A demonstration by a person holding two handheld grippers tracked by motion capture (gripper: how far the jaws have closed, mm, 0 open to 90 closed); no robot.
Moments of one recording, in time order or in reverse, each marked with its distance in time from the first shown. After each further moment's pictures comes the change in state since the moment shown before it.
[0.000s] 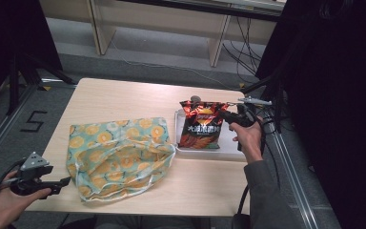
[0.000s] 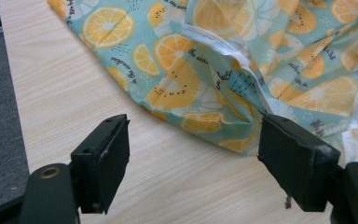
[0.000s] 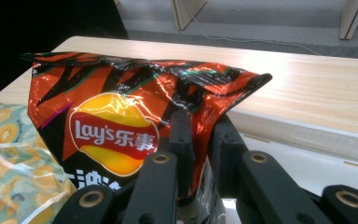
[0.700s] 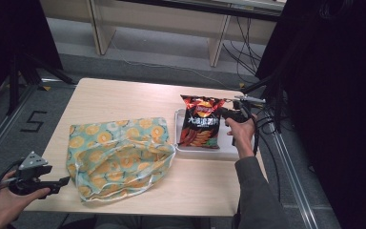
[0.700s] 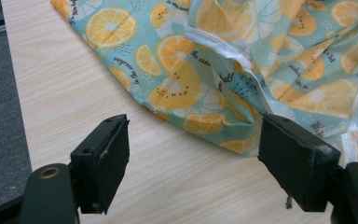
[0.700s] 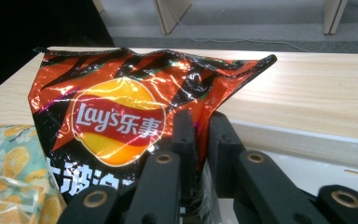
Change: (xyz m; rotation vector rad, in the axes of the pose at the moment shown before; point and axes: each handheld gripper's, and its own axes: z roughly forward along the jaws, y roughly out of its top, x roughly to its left) left arm 0.001 0.000 -0.002 0.000 0.004 -0.005; right arm -0.014 0.001 0.032 -0.010 -0.056 0.056
